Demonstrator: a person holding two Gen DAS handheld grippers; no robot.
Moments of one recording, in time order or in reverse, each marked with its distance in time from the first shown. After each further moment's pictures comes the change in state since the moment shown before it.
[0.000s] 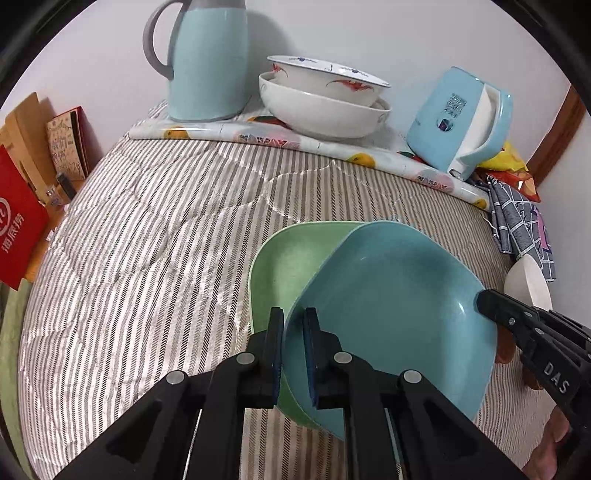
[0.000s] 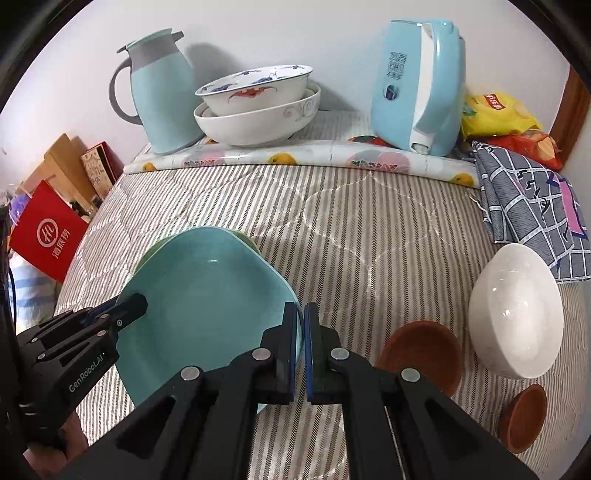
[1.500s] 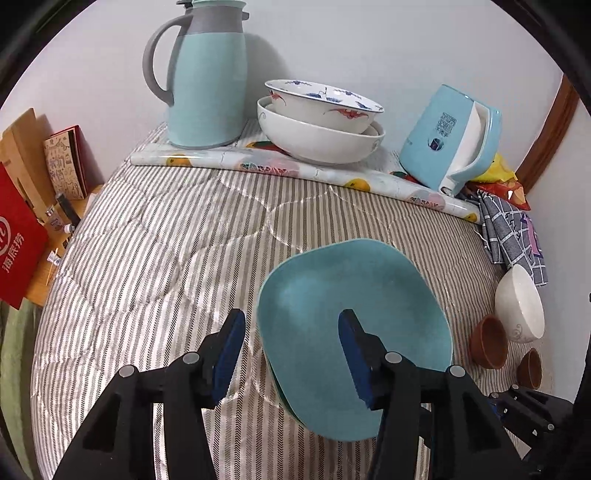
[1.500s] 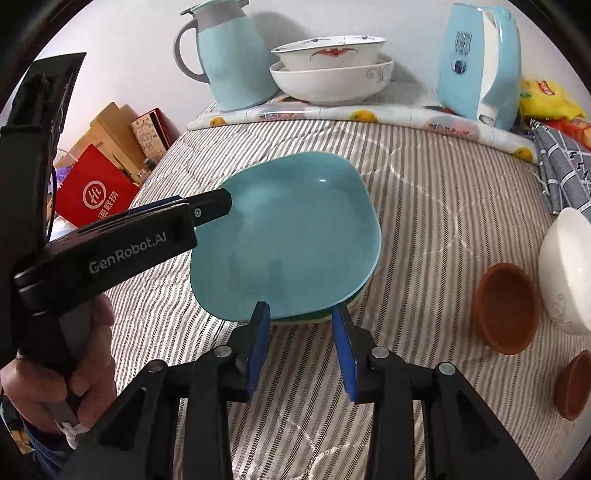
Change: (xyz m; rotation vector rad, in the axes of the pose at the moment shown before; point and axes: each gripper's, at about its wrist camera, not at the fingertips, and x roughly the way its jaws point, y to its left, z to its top) left arm -0.017 0.011 0.014 0.036 -0.052 -0.026; right arm -0.006 0.046 -0.041 -0.066 0.075 0.189
